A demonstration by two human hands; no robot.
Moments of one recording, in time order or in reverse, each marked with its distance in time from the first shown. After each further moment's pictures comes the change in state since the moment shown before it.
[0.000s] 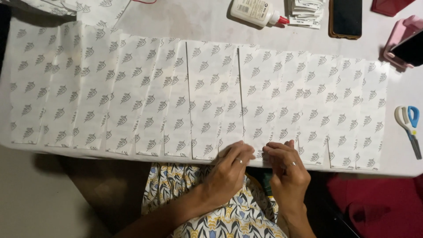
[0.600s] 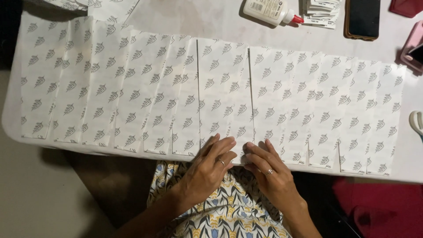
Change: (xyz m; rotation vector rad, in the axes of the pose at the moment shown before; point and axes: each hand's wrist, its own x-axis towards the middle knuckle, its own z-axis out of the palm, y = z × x) left_hand -0.018 -0.020 -0.061 0.441 -0.152 0.146; right_hand 0.003 0.012 0.020 0.004 -0.345 -0.400
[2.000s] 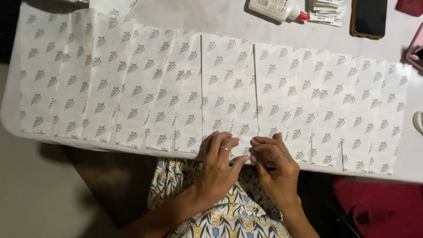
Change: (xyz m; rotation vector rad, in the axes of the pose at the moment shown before) left_hand 0.015 0.024 0.025 -0.132 0.246 -0.456; right_hand 0.025 -0.022 0.003 0.136 0.199 0.342
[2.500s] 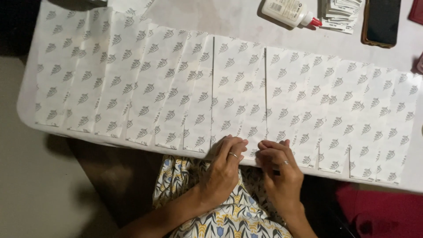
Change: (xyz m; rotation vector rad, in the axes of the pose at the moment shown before) left_hand 0.005 0.005 -0.017 -0.126 -0.021 0.127; right_hand -0.009 -0.002 0.007 -0.034 0.029 0.022
